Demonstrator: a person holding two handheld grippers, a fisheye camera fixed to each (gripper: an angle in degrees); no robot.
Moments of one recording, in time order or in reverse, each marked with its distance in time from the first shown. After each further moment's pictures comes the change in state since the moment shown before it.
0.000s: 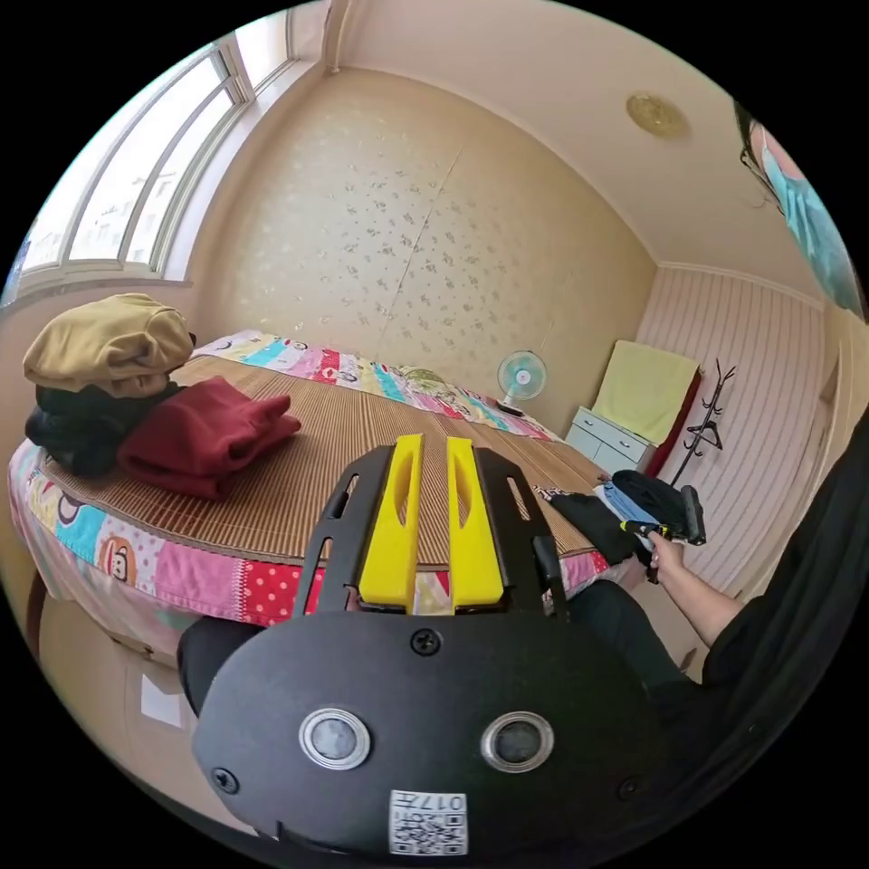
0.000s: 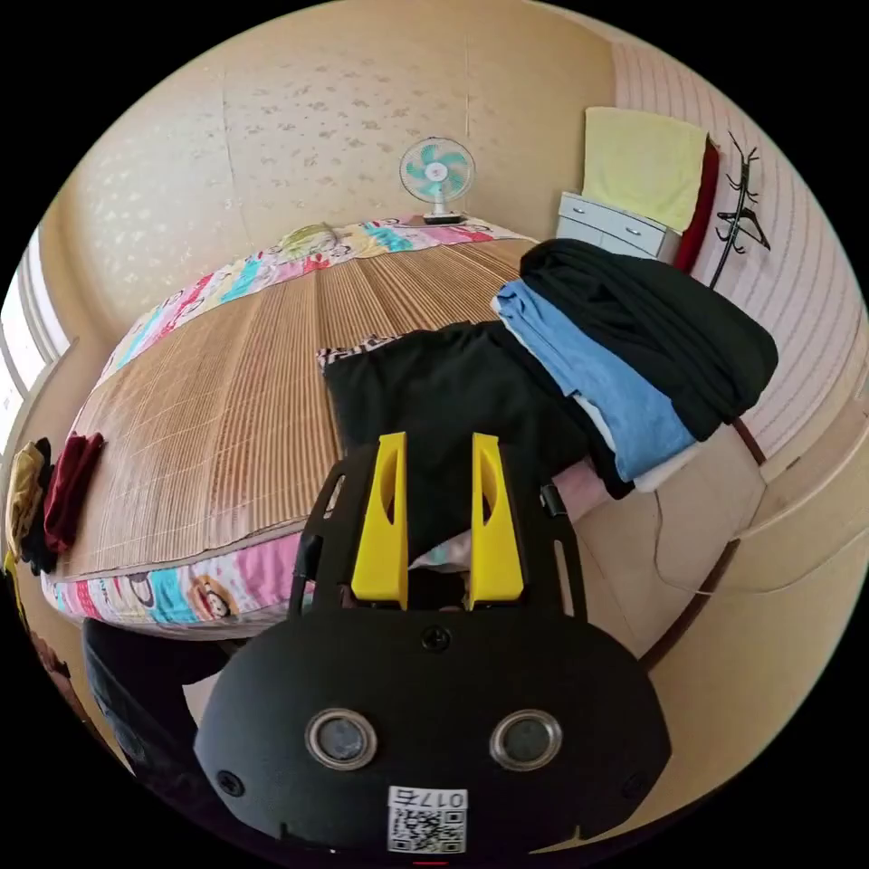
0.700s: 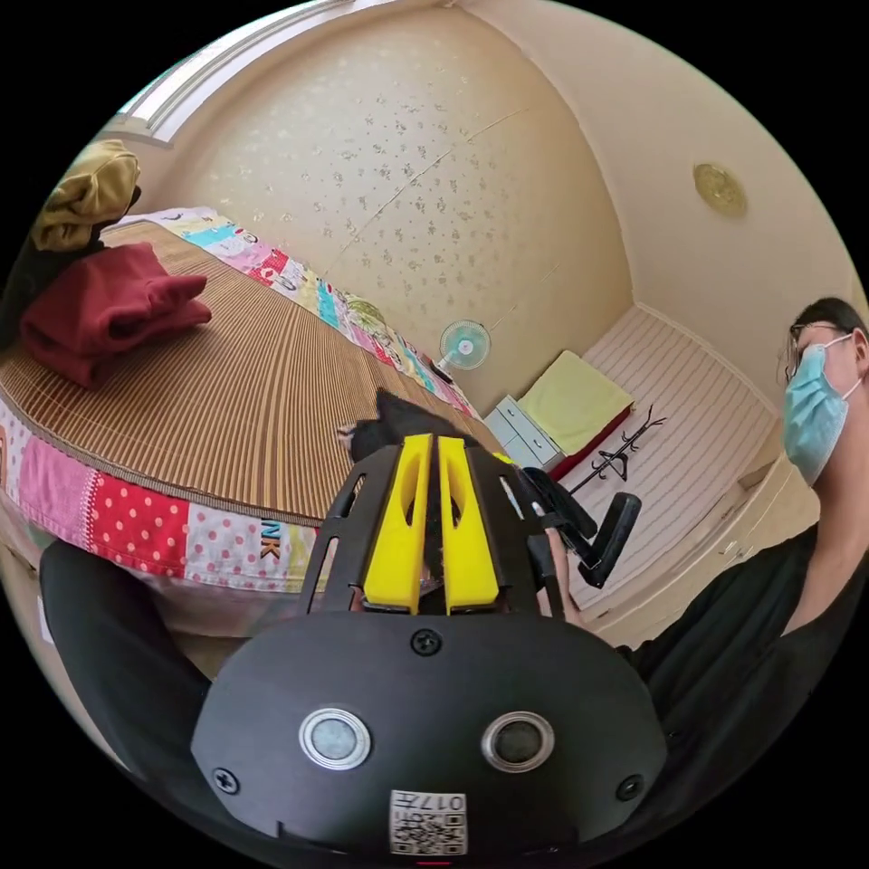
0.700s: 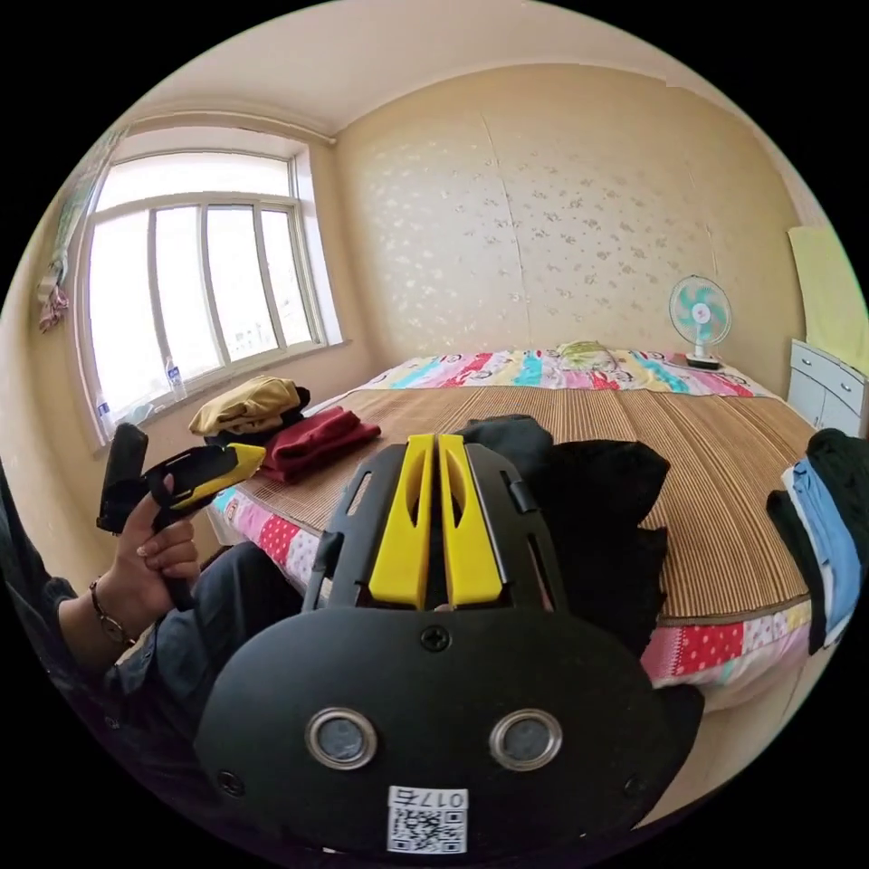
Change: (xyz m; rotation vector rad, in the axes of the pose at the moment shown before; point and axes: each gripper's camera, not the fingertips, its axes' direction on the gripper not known) left arm -0.014 -0.030 0.039 -0.169 0.307 -0.273; right arm -0.283 0.197 -0.173 0.323 -0.711 -0.476
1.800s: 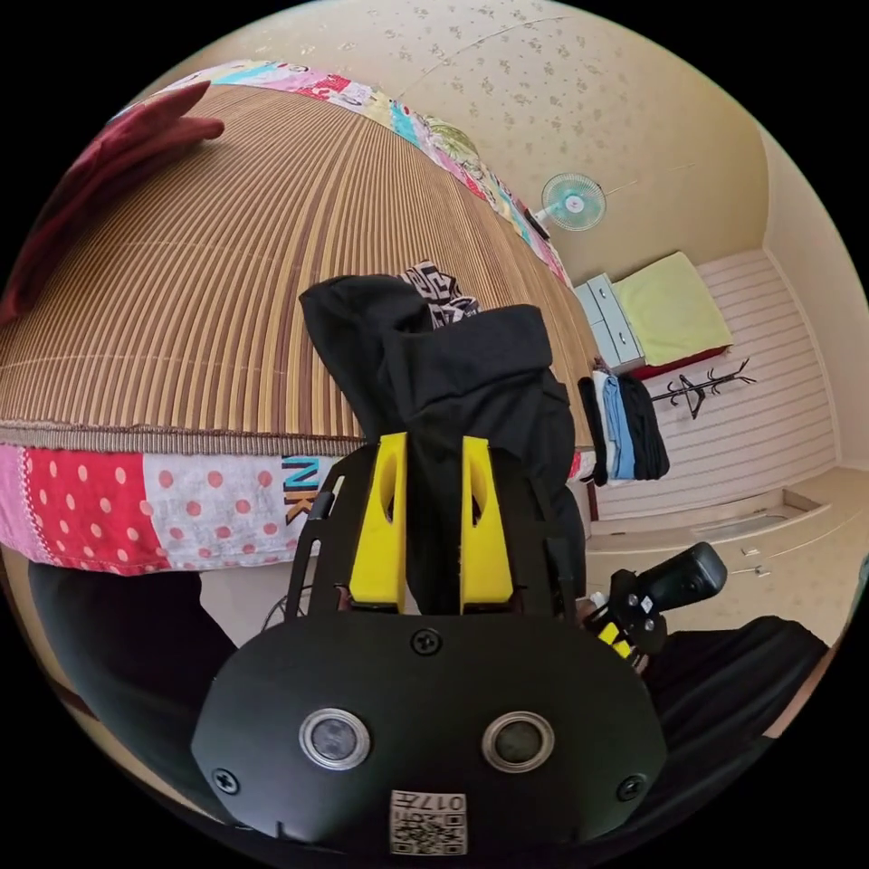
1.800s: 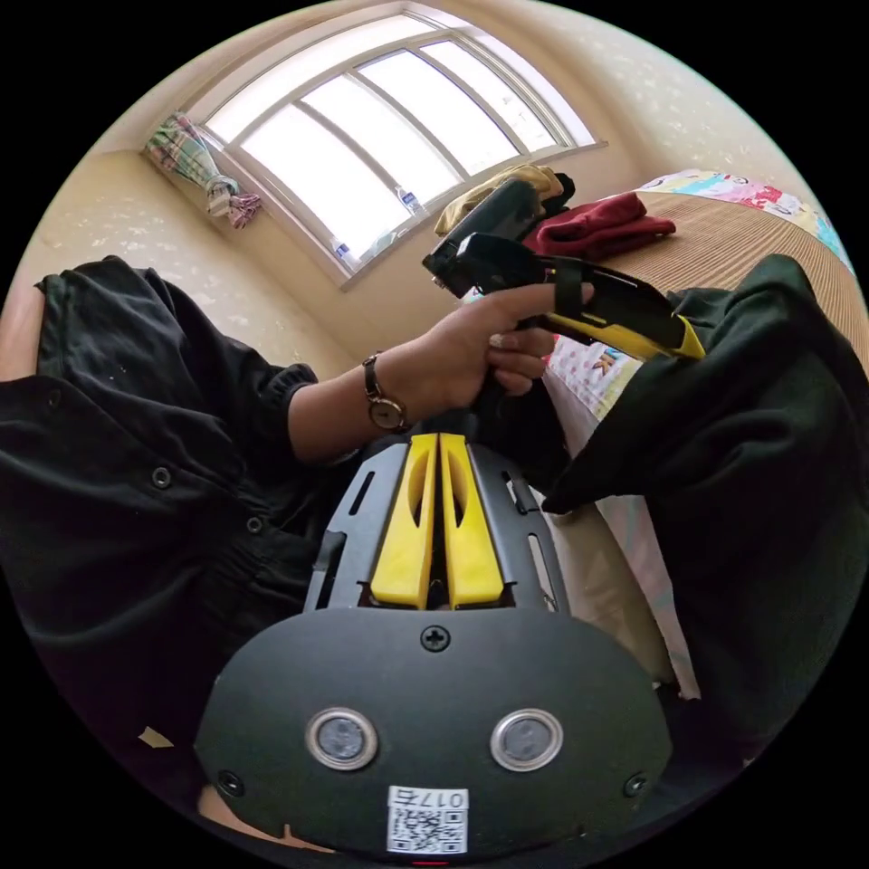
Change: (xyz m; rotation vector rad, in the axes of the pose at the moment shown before) left arm -0.039 -0.141 0.175 -0.498 -0.206 -0.163; right arm -0.051 0.107 0.011 -0.560 -0.857 -0.316
